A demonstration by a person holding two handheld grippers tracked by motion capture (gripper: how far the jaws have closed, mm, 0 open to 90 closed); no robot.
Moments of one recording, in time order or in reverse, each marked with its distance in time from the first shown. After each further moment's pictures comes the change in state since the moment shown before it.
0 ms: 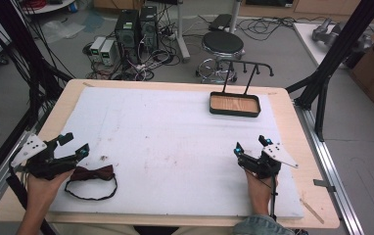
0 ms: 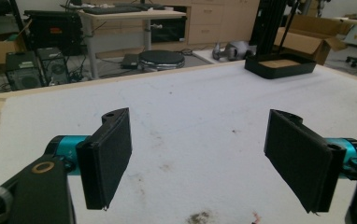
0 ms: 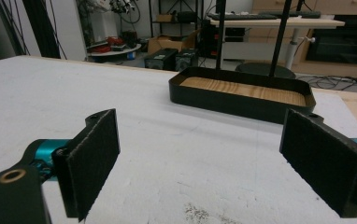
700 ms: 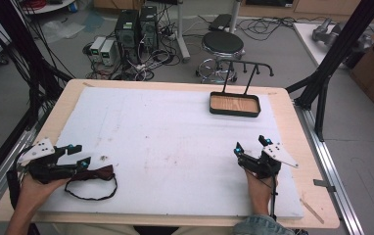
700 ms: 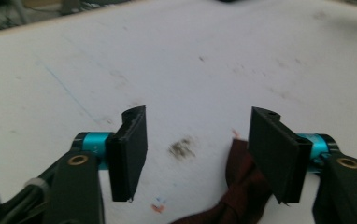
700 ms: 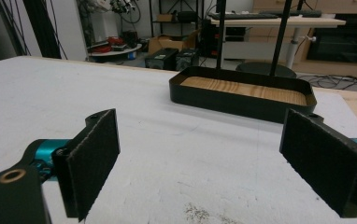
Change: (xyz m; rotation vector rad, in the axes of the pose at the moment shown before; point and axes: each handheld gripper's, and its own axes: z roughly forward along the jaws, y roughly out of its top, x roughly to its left) left arm 0.015 -0.018 0.006 0.274 -0.239 0.095; right arm 0.000 0.000 0.000 0.003 0.003 0.005
